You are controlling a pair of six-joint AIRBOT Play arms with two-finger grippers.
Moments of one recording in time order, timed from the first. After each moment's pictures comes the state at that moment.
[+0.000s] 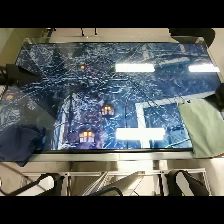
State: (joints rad) left arm 0.37 -1.22 1.52 0.61 -1.67 -1.18; right arm -0.46 -0.83 1.19 -1.01 1.42 1.70
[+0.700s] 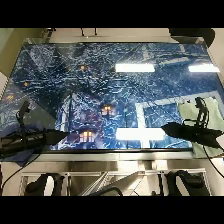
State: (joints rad) left arm 0.37 -0.55 0.59 0.61 -1.55 -1.10; right arm -0.08 -0.54 0.63 -0.99 1.21 1.58
